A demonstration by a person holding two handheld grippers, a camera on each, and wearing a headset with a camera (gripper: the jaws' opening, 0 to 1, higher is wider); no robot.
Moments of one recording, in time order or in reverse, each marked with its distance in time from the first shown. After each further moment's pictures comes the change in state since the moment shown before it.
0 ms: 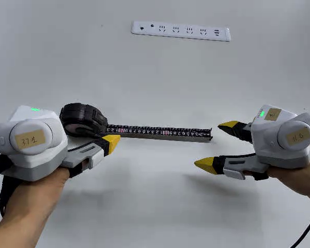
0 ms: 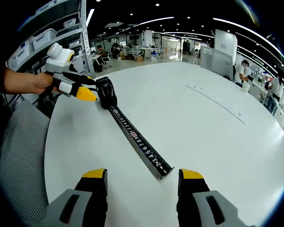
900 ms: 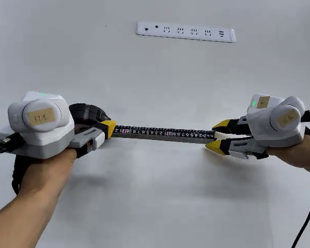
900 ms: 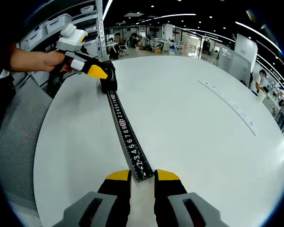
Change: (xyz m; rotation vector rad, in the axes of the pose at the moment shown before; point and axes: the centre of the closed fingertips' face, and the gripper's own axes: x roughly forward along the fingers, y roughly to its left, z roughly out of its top) left arm 0.021 0.011 0.010 -0.050 0.011 0.030; right arm 0.023 -0.029 -0.012 -0.144 0.088 0.094
